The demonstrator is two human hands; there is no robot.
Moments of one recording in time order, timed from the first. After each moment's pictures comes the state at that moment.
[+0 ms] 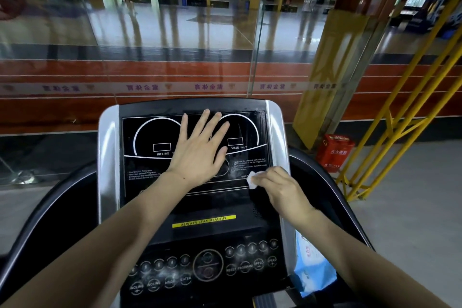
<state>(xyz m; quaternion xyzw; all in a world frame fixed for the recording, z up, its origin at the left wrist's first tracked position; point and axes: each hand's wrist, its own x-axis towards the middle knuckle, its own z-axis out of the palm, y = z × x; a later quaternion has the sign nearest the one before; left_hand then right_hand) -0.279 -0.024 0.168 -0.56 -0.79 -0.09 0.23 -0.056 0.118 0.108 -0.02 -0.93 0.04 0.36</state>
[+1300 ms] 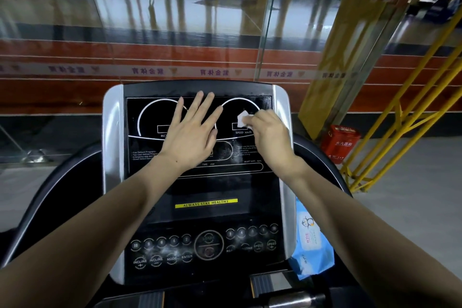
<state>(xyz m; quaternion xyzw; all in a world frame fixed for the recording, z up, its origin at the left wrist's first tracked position) -0.287 -0.044 0.168 -0.54 -0.80 -0.10 0.26 -0.135 0.129 0.172 -0.10 -0.90 0.04 0.41</state>
